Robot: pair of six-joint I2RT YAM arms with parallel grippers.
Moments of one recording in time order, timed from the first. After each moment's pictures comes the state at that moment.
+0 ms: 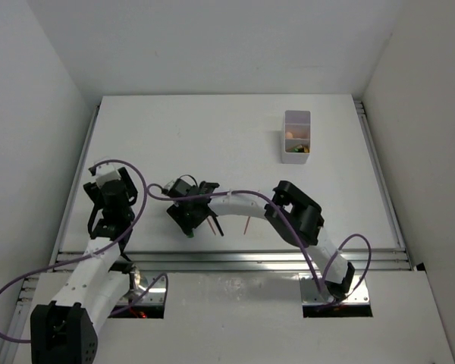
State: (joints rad) left arm -0.04 0.78 0.34 0.16 -0.60 -0.16; right arm 1.08 2.20 1.59 -0.47 -0.02 0.26
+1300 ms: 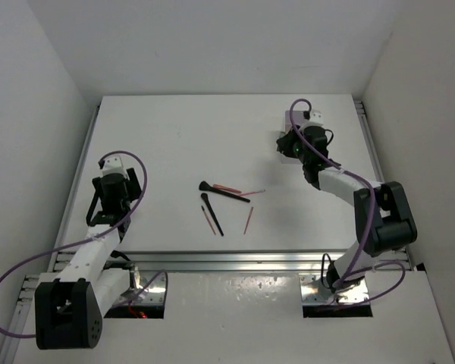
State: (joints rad) left arm 0.04 0.91 0.39 0.08 -0.34 -0.13; right arm 0.25 1.61 0.86 0.41 -0.03 0.41
